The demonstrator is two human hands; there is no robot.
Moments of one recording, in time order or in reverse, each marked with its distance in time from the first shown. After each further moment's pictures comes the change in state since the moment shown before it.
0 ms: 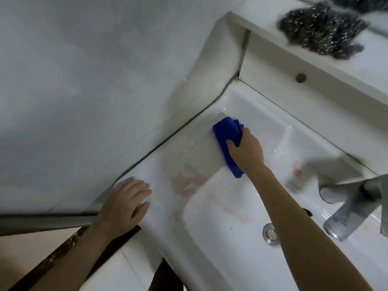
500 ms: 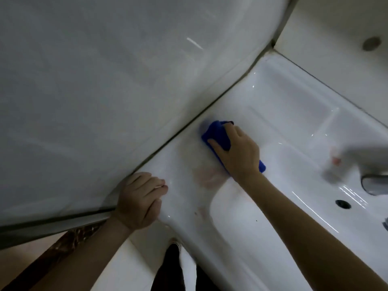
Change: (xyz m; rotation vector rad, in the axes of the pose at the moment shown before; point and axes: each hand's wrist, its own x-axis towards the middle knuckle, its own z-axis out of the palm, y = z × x) left_hand 0.001 -0.025 0.020 -0.042 0.332 0.202; right_hand -0.042 -0.040 0.087 -0.222 0.197 -0.397
